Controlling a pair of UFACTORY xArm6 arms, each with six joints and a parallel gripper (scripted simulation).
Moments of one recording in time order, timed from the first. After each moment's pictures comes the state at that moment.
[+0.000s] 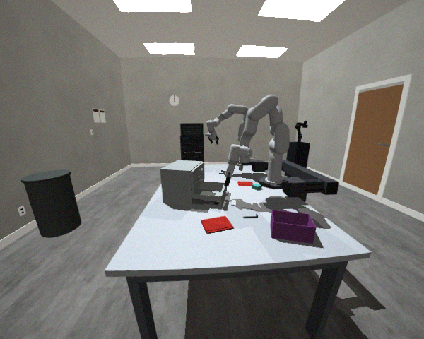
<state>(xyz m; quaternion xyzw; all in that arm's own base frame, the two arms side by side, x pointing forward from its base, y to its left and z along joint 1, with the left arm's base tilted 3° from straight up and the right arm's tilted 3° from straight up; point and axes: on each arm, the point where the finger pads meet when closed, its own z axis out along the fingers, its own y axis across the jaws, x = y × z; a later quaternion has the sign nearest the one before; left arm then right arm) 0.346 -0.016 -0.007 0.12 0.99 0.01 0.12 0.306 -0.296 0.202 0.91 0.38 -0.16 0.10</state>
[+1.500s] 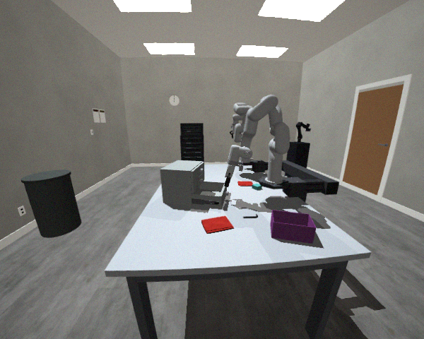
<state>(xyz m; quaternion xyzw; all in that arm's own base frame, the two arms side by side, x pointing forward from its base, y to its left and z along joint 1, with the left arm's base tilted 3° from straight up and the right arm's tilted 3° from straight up) 0.346 -0.016 -0.010 0.12 0.99 0.01 0.12 0.009 -0.400 0.259 0.74 -0.67 0.00 0.02</state>
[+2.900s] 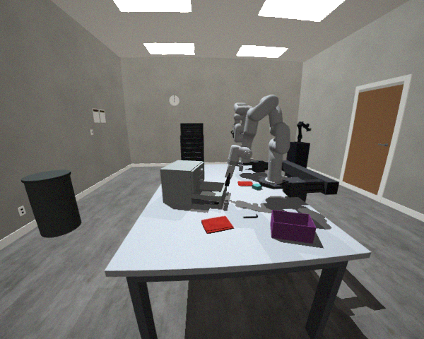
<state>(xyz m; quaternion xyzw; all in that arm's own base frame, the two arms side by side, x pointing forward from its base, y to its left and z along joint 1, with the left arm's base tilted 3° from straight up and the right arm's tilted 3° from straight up) 0.346 -0.016 -0.010 0.12 0.99 0.01 0.12 -0.005 -0.400 0.262 0.70 -0.71 0.01 0.01</state>
